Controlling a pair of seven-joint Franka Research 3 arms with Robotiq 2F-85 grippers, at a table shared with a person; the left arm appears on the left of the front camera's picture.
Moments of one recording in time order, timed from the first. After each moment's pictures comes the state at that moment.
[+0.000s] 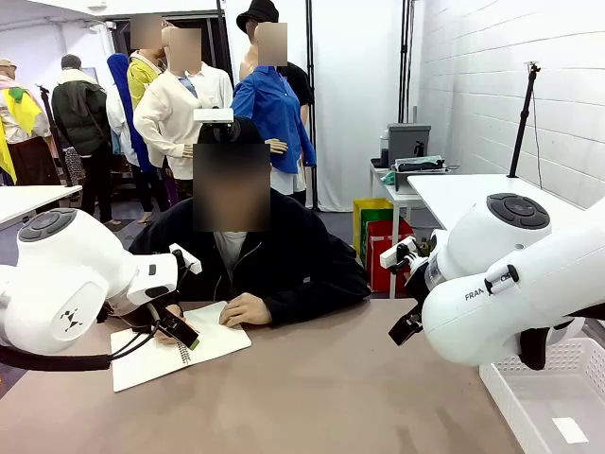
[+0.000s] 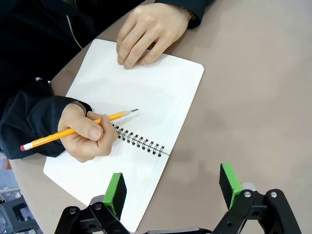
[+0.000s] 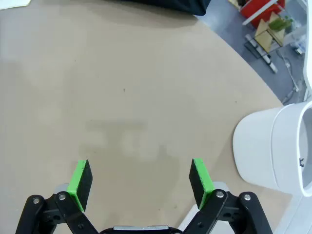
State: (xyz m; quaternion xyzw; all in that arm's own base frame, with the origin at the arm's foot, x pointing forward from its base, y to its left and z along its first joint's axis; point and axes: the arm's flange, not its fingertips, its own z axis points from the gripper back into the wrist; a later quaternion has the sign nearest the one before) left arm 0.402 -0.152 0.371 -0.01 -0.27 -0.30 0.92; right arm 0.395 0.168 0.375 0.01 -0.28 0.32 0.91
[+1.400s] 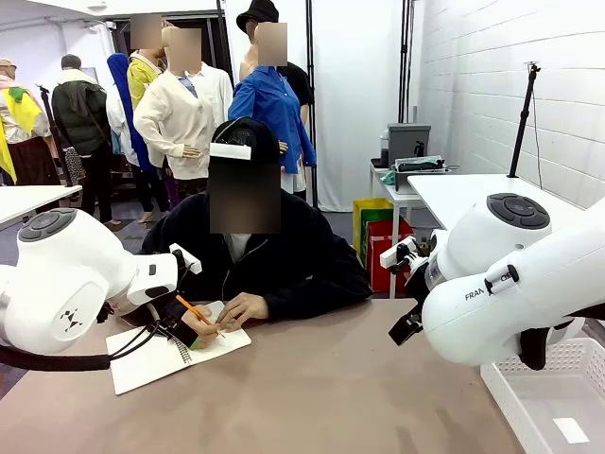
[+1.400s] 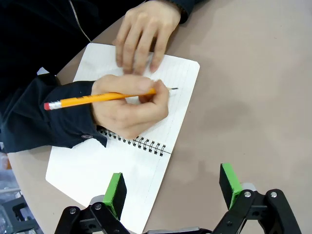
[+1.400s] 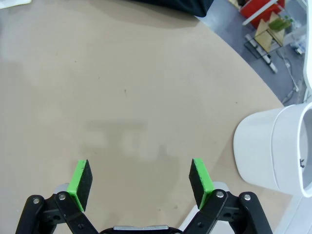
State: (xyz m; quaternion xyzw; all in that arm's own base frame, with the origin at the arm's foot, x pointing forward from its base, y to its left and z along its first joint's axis) left arm 0.402 -0.152 0.371 -0.01 -0.27 -0.30 0.92; right arm 0.395 0.168 0.375 0.01 -0.28 0.32 0.91
